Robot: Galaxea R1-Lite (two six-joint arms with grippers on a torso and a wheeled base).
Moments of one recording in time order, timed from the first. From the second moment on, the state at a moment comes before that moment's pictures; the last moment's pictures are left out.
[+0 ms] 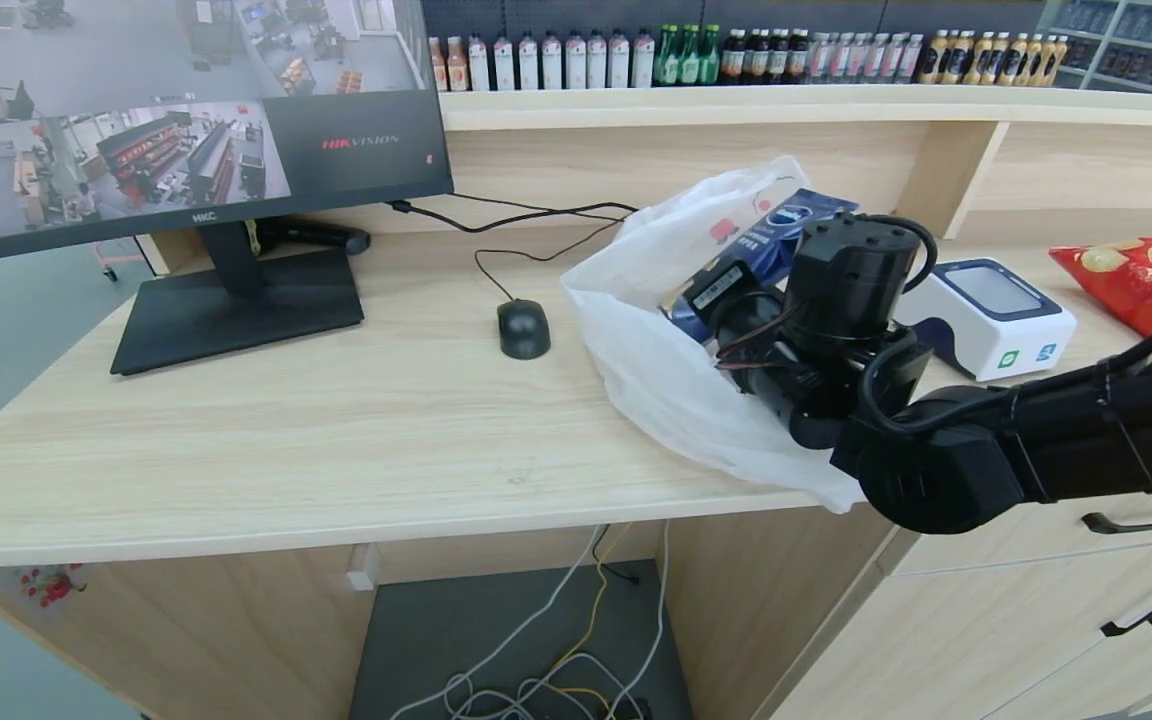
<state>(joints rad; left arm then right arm) 0.00 0.00 0.00 0.00 0.00 0.00 0.60 1.98 -1.21 -0.82 -0.48 0.81</state>
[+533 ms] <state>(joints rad) 0.00 0.00 0.00 0.00 0.00 0.00 0.59 2.01 -1.21 -0.82 -0.48 0.80</state>
